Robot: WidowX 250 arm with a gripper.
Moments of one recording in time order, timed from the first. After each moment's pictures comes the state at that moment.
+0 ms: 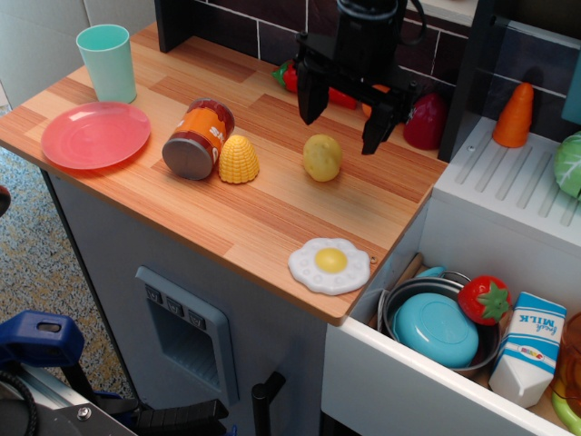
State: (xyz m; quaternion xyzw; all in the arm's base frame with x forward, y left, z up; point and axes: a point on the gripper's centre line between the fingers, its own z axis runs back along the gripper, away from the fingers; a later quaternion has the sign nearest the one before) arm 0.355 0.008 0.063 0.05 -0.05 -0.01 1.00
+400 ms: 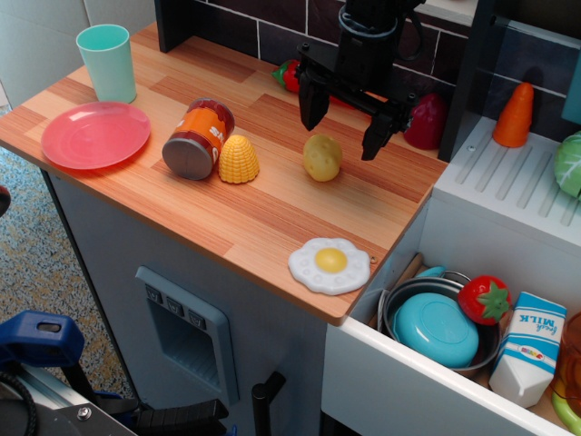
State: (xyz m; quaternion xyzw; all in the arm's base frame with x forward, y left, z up) arm 0.364 0.015 0.050 0.07 -0.06 0.00 1.00
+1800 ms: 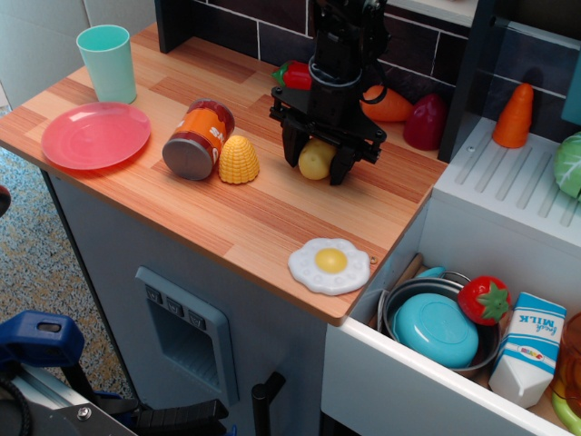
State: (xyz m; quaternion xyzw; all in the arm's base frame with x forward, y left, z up) arm 0.361 0.036 0.007 0.07 -0.07 0.05 0.99
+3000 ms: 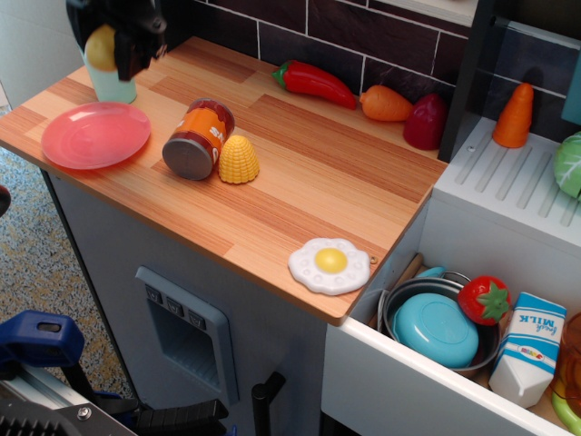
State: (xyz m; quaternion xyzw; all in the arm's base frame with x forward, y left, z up) arm 0.285 0.194 0.093 0.15 -0.09 -0.01 0.99
